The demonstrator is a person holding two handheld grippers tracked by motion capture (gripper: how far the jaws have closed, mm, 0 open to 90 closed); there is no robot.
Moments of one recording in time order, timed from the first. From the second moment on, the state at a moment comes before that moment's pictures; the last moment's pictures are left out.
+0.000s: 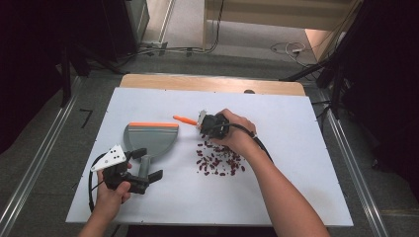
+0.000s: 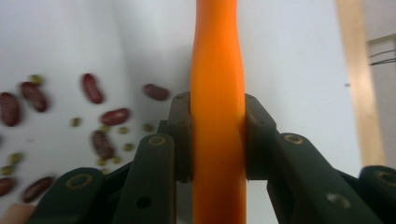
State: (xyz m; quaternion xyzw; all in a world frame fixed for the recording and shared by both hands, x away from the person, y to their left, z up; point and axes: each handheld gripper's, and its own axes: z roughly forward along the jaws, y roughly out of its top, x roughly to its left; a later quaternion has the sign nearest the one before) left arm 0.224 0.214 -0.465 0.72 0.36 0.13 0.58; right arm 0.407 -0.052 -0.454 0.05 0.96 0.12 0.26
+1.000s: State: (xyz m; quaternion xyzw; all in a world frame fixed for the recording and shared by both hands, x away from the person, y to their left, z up) left arm 0.225 0.212 -0.466 0.72 0.37 0.13 0.57; right arm 0.352 -0.082 -0.450 -0.07 0.97 0.12 0.19
